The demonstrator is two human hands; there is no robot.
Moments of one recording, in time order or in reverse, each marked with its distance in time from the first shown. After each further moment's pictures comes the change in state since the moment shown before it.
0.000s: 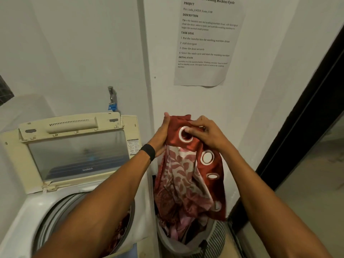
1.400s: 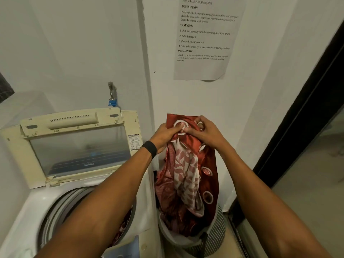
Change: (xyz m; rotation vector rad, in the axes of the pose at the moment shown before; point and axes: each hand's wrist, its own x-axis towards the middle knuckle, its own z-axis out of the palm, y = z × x) left_hand 0.005 -0.017 -0.003 0.100 0.110 0.014; right_hand -0.007 0.024 0.012 0.028 0.023 0.204
